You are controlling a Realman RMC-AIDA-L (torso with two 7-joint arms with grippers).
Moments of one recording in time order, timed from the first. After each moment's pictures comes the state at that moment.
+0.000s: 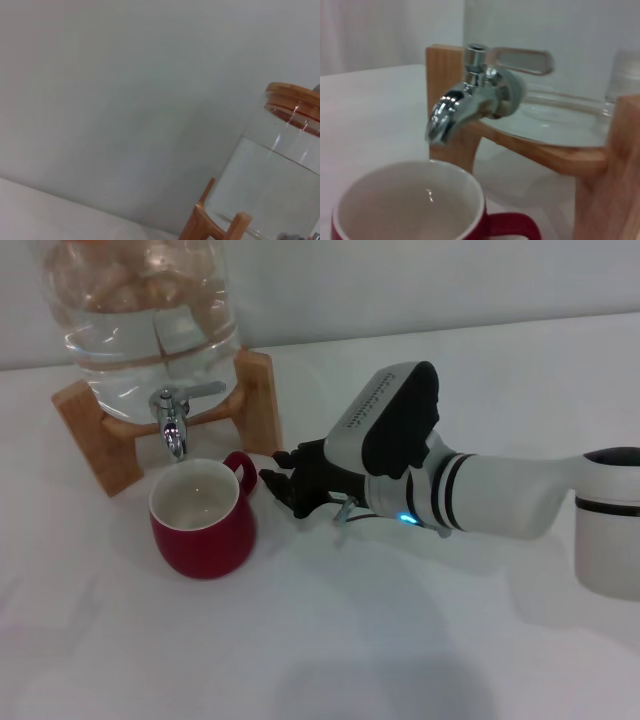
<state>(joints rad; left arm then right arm) -0.07 -2.07 0.35 0.69 -1.50 -1.62 1.66 0.66 1.99 0.85 0.76 -0.31 0.21 -2.24</state>
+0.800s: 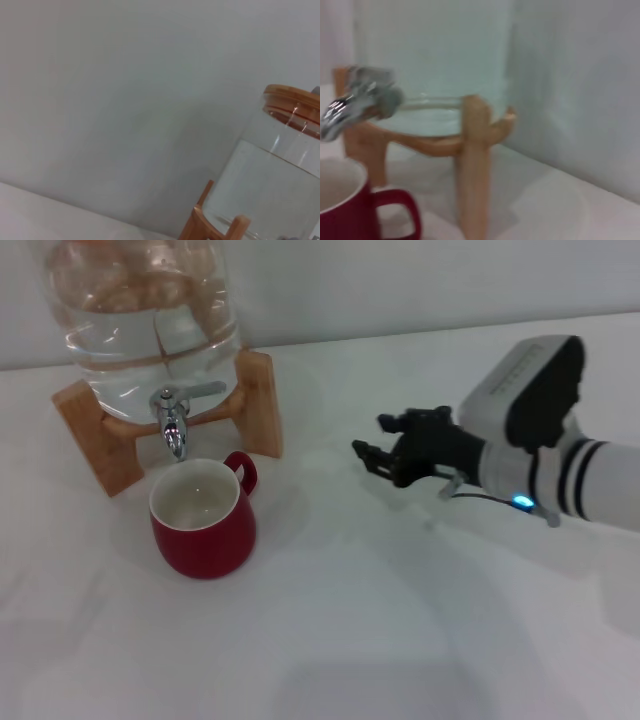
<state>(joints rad) -0.08 -2.07 0.35 0.70 -1.50 -1.62 1.65 0.42 1.79 0.90 1.06 -0.31 0.17 -2.21</state>
